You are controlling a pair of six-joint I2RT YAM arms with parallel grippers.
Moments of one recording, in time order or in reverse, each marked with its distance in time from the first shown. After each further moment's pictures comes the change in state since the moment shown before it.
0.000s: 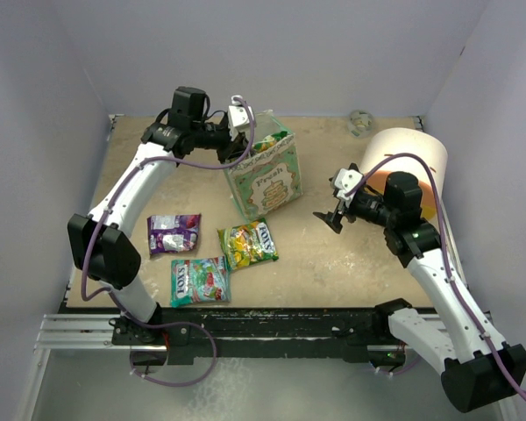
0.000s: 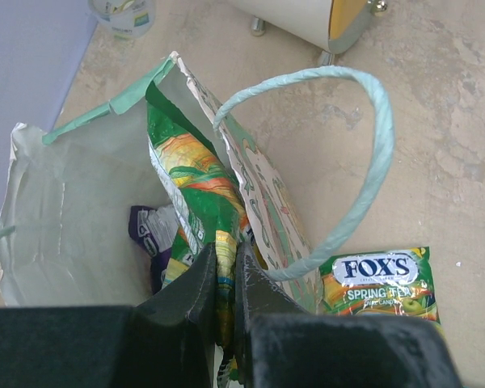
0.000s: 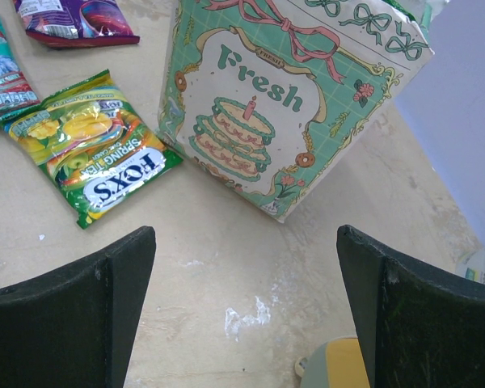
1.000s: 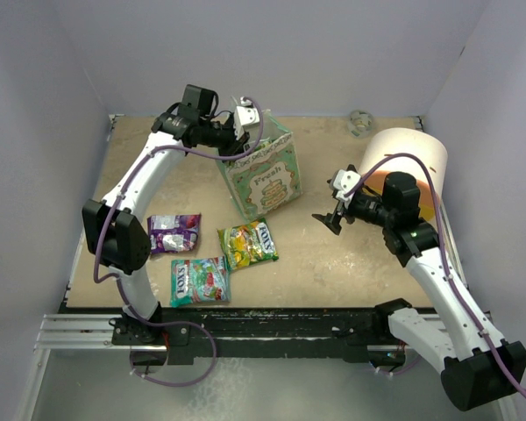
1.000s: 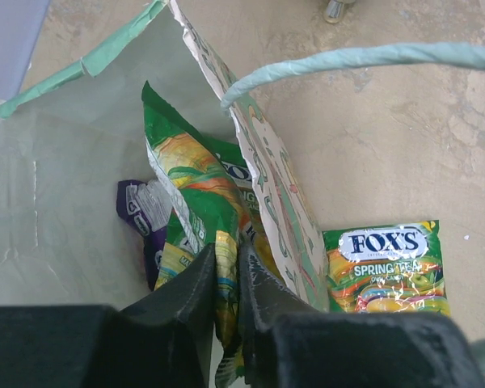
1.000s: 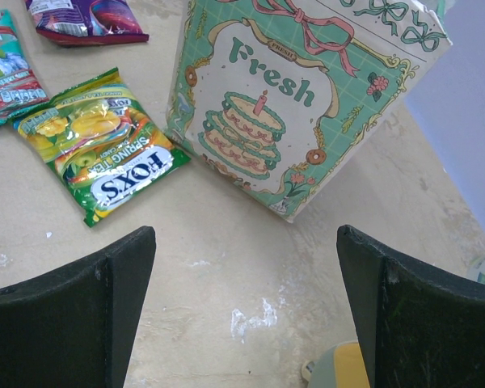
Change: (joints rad) left arm 0.000 0.131 0.138 -0.167 -0.044 0.079; right arm 0.000 0.008 -0.011 0.006 -0.019 0.000
